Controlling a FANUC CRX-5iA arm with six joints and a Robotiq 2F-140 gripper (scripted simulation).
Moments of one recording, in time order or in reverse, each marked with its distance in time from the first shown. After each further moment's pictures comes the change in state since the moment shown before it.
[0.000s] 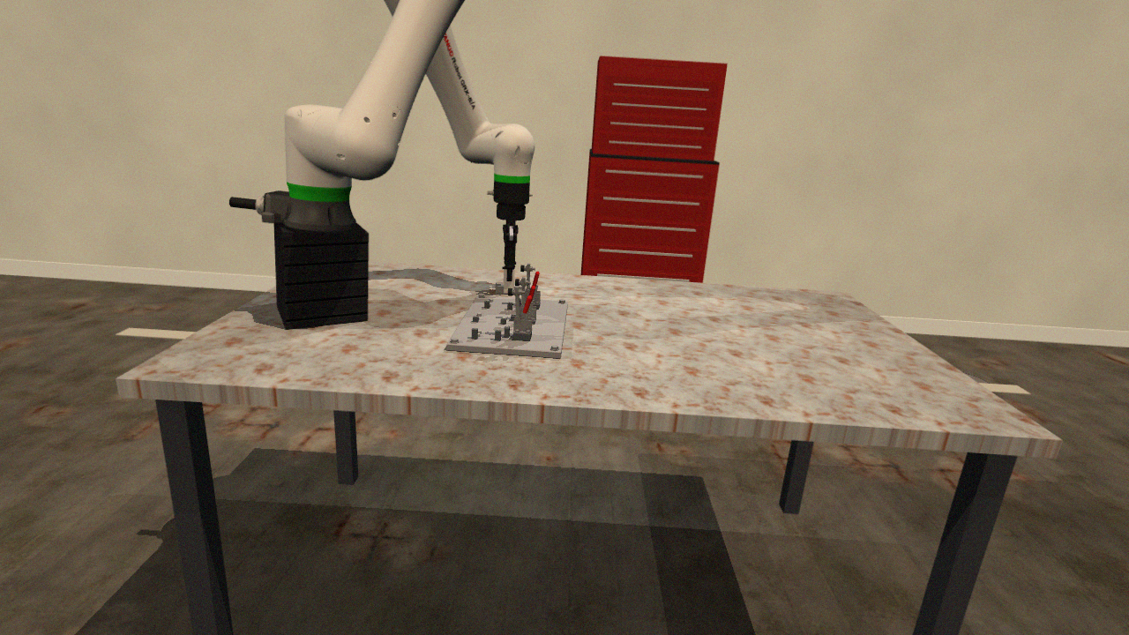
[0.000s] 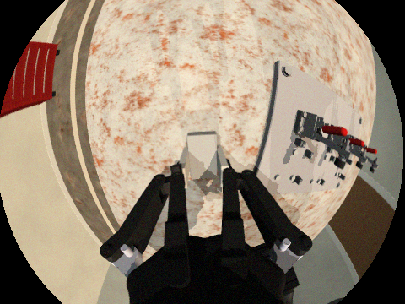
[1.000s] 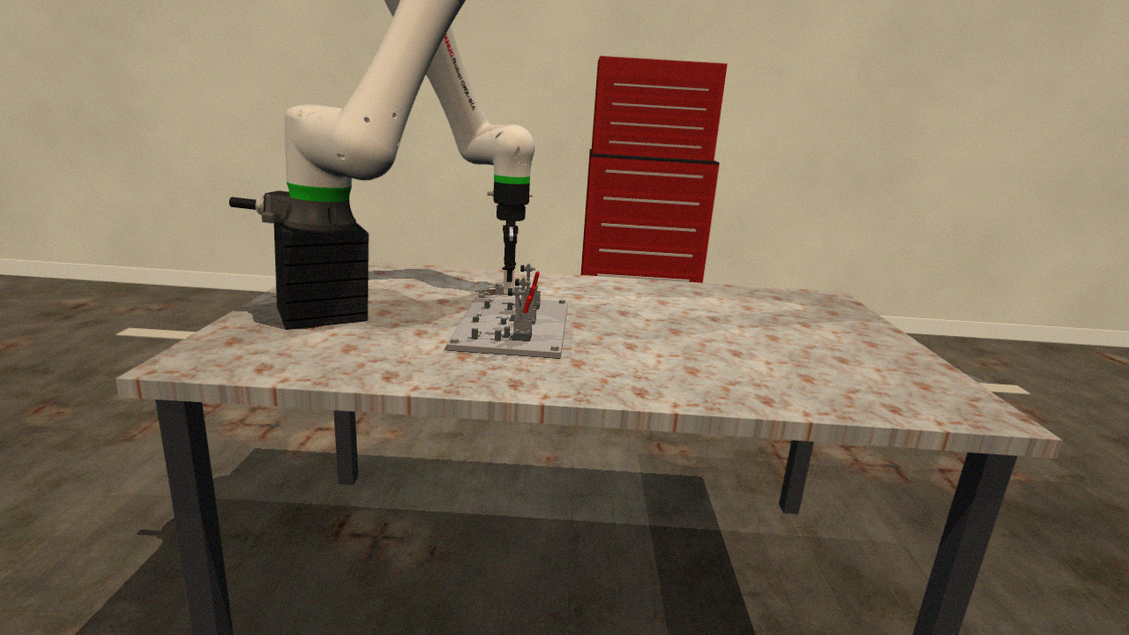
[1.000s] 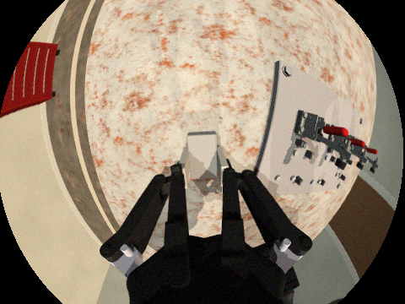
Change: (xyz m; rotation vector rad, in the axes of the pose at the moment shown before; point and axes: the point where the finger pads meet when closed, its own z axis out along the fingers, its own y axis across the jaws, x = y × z) arm 0.000 0.000 0.002 0.000 0.000 0.000
